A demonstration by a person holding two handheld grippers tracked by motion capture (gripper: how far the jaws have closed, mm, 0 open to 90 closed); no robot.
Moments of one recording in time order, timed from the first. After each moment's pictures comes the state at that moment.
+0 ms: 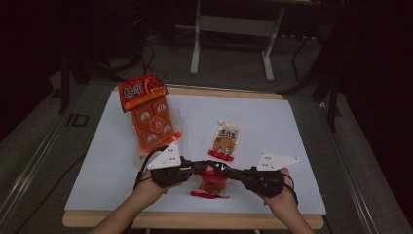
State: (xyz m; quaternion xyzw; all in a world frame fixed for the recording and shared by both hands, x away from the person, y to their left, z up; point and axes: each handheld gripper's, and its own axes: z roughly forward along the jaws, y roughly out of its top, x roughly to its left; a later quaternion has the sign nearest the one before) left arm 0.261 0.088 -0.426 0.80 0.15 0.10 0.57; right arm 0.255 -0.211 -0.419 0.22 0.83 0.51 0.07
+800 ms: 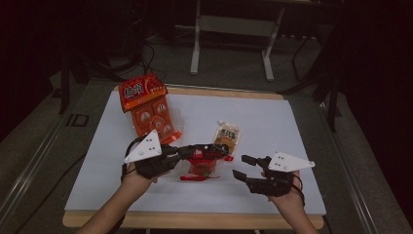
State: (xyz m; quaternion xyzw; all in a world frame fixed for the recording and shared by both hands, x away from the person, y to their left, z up) left arm 0.264 0.125 -0.396 0.75 0.17 0.17 0.61; right arm 0.253 -0.230 -0.414 0.24 0.79 0.55 0.13
